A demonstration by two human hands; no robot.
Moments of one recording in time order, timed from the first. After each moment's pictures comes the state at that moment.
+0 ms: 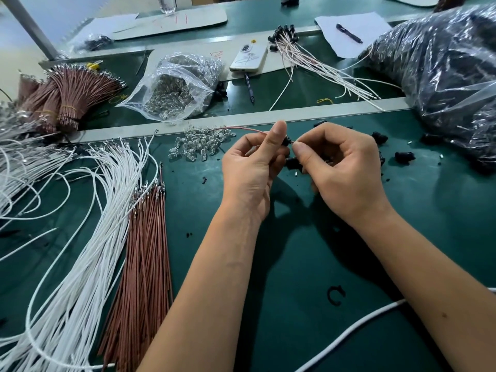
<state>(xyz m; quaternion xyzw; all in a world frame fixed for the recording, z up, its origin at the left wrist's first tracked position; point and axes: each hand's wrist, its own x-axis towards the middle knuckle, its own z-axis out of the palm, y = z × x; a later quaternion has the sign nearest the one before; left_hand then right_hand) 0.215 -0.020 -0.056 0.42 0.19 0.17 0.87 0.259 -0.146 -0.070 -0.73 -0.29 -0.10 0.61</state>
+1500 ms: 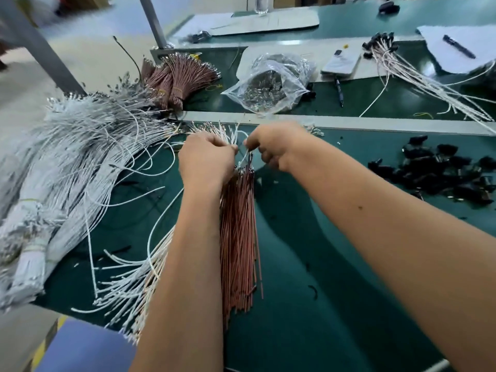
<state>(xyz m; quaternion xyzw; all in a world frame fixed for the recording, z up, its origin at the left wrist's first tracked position) 0.119 0.146 -0.043 0.73 0.46 0.24 0.44 0.231 0.074 -0.031 -0.80 -0.15 0.35 0.47</state>
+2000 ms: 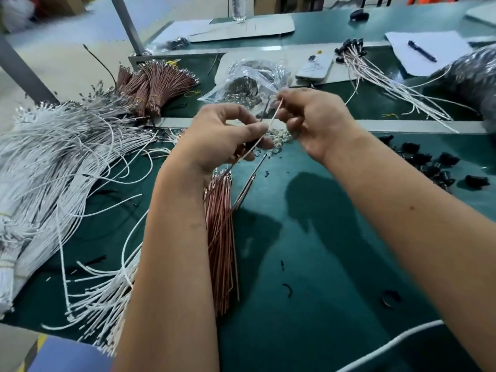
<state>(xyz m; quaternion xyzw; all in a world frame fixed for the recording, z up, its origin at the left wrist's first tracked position) 0.131 0.105 0.017 0.77 0.21 0.12 0.59 0.272 -0.004 -0.004 -0.54 -0.08 0.30 0.78</state>
